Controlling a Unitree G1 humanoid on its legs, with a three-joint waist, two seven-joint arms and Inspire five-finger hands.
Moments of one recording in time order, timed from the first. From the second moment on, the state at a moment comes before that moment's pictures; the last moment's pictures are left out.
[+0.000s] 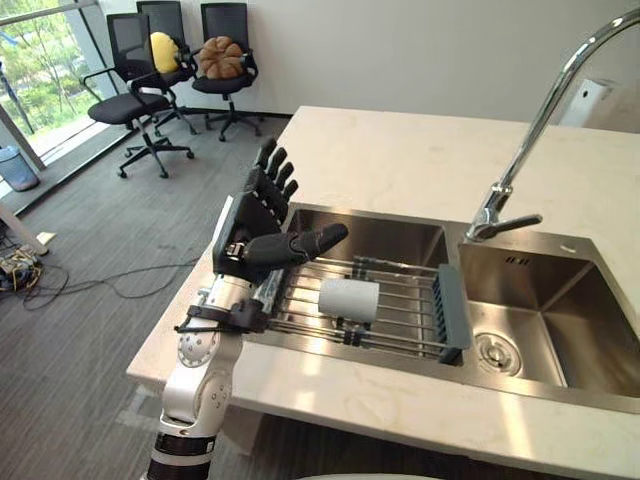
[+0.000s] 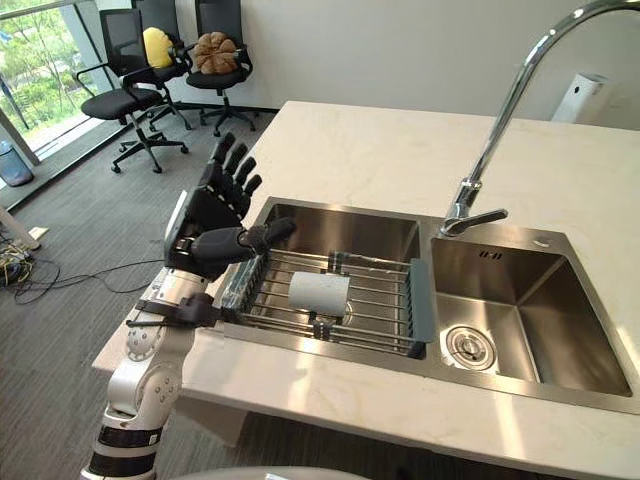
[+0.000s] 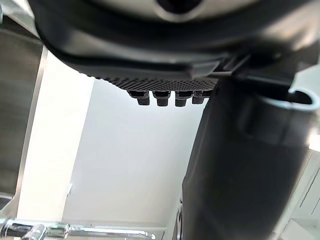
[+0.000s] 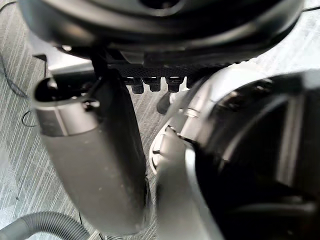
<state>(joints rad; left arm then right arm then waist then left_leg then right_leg) -0.06 0.16 -0.07 -0.33 -0.48 0.02 -0.13 0.23 -0.08 -0.59 1.19 0.55 0.14 0.14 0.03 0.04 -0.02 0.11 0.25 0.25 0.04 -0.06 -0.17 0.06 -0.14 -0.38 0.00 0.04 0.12</state>
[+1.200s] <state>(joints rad) -0.22 0.41 -0.31 -0.17 0.09 -0.01 -0.15 0.13 -0.15 -0.58 1.27 0.56 0.08 0.19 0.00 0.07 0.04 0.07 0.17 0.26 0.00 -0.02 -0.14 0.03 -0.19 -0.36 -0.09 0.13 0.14</state>
